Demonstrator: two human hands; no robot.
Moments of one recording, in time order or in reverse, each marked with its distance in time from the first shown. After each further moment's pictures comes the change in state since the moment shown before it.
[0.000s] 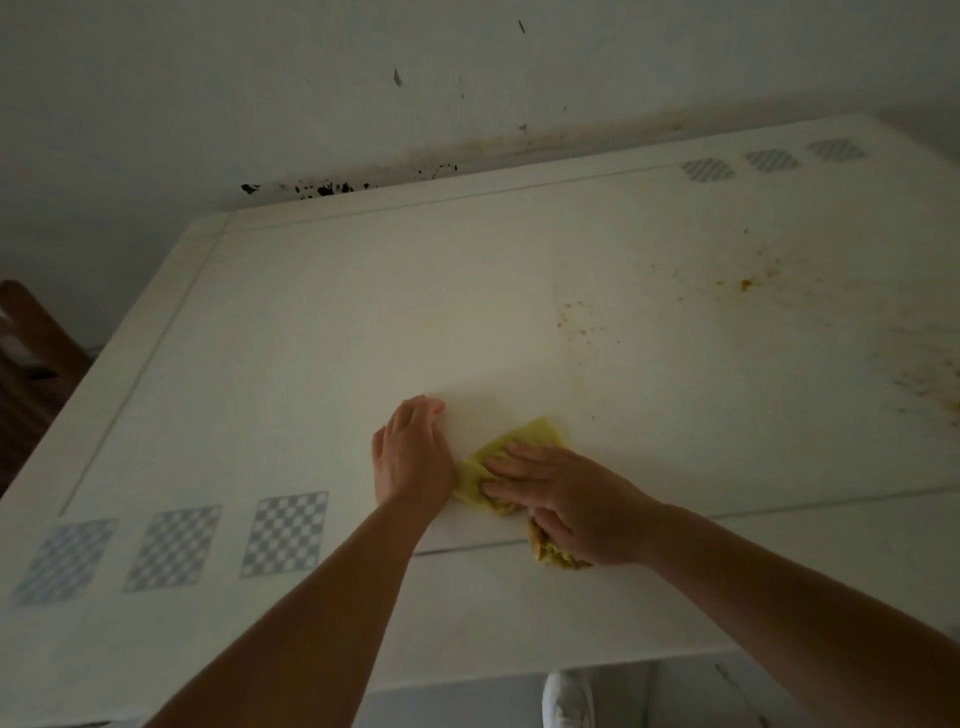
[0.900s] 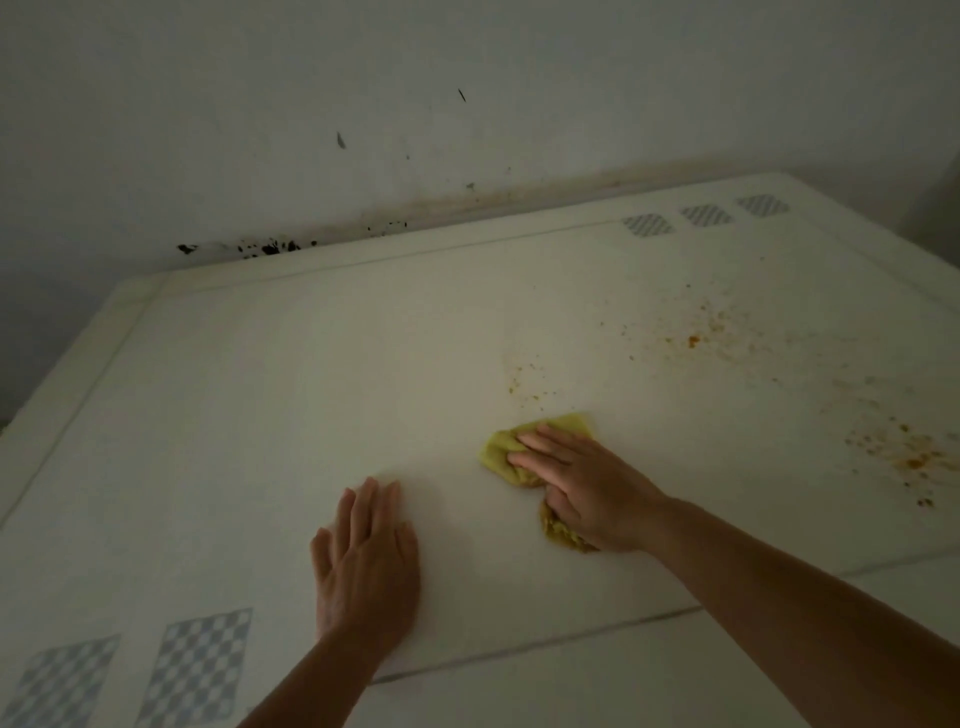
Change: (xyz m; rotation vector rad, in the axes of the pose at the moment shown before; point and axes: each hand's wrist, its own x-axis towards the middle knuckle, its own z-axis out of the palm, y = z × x) left_hand -0.015 0.003 0.015 0.218 -0.150 -0.043; right_hand -0.003 0.093 -0.035 -0.108 0.119 0.269
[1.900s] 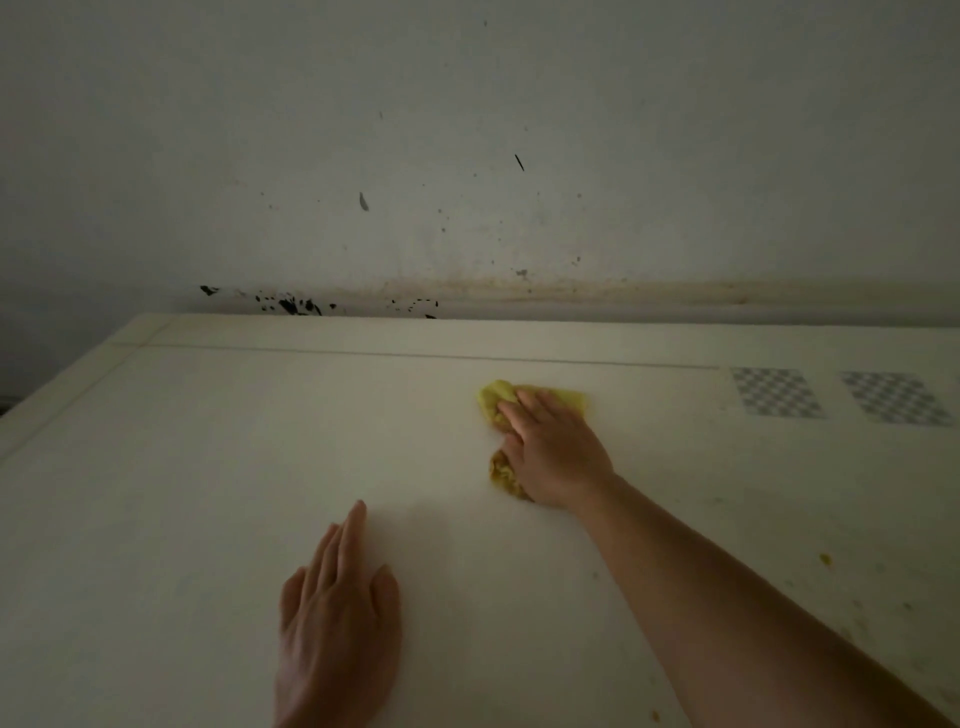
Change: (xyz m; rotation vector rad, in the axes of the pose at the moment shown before) left_hand 0.201 0.147 0.023 -0.098 0.228 -0.279; right_hand 0.293 0.206 -0.054 0.003 0.024 0.061
